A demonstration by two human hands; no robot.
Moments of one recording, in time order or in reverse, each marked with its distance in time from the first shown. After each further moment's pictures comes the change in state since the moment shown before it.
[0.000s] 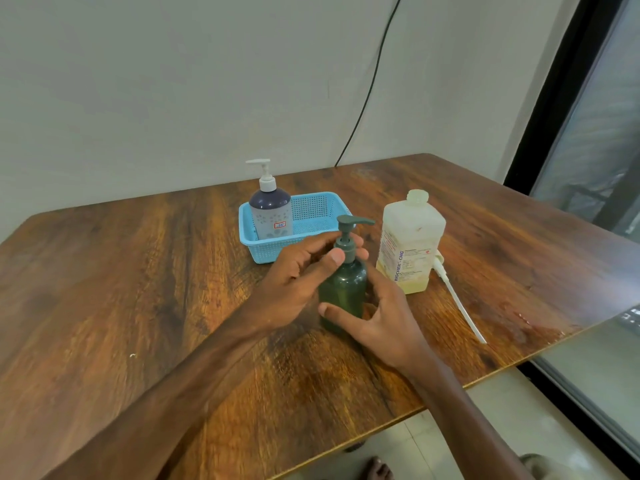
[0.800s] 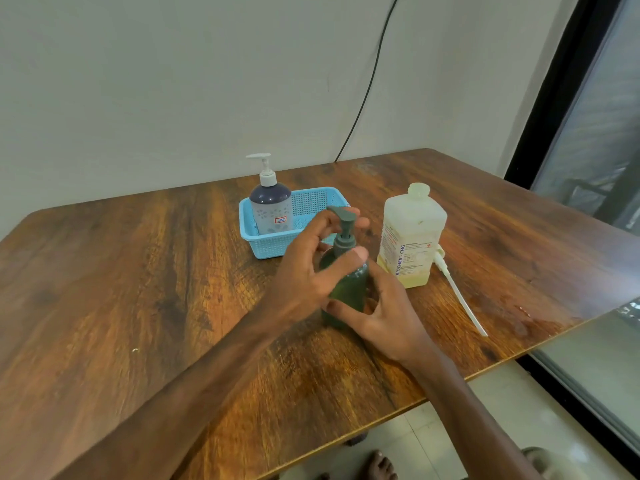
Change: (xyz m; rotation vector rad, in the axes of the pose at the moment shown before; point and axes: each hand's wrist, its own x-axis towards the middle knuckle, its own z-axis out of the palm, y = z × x) left_hand 0.004 0.005 0.015 0.215 0.114 0.050; right_hand 0.000 0.003 -0.001 0.025 -0.035 0.020
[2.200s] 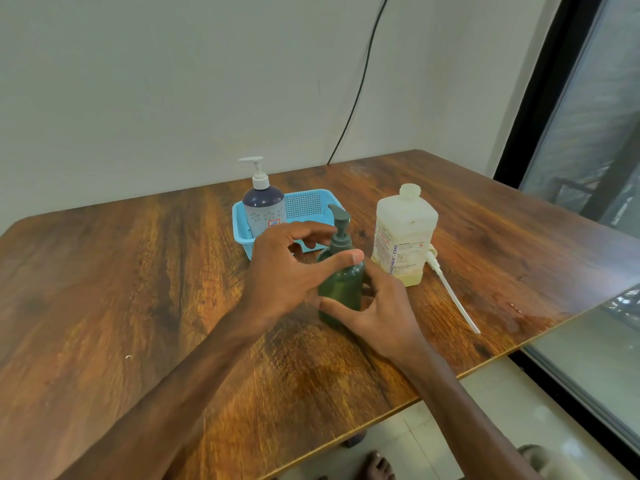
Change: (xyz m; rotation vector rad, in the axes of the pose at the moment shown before) left_hand -0.002 0.015 -0.013 0.320 0.193 -0.008; right_hand 0.000 -0.001 0.002 -0.096 0.098 0.030
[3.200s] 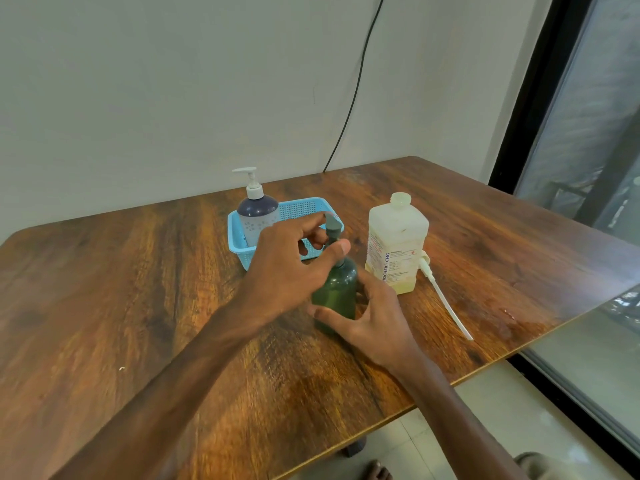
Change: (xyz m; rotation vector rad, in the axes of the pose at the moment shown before) left_hand 0.014 0.019 0.001 0.179 -0.073 -0.021; right_hand 0.001 0.001 -0.001 0.043 -0.021 0.005
